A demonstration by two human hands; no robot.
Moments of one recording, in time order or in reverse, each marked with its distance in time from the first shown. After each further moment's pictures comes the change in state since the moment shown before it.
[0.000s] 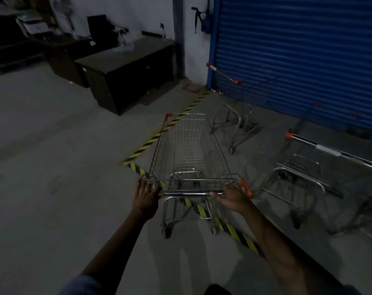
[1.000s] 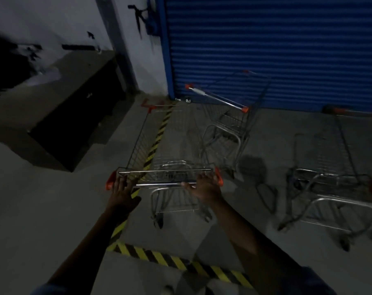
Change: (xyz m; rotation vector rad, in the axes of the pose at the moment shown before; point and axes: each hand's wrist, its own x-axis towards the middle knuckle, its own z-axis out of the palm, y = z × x) left_hand 0.719 -0.321 -0.046 -0.188 -0.168 0.159; right_hand 0.641 -0.228 -0.150 0.199 0.203 0.268
